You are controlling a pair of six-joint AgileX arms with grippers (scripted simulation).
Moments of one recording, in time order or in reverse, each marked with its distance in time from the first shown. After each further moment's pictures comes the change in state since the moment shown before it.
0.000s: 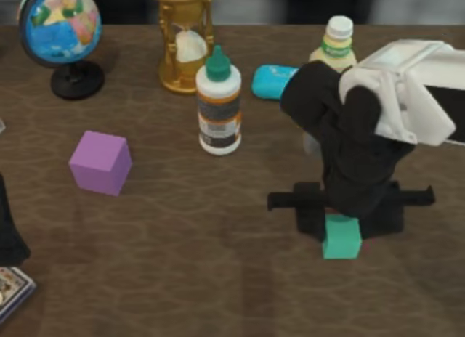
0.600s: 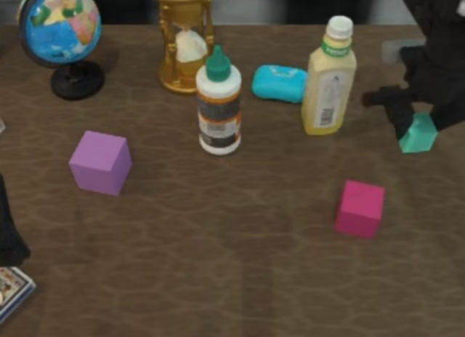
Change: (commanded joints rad) left arm 0.000 0.000 0.000 0.000 0.000 0.000; right arm -0.480 0.367 0.488 -0.103 -0.014 -0.580
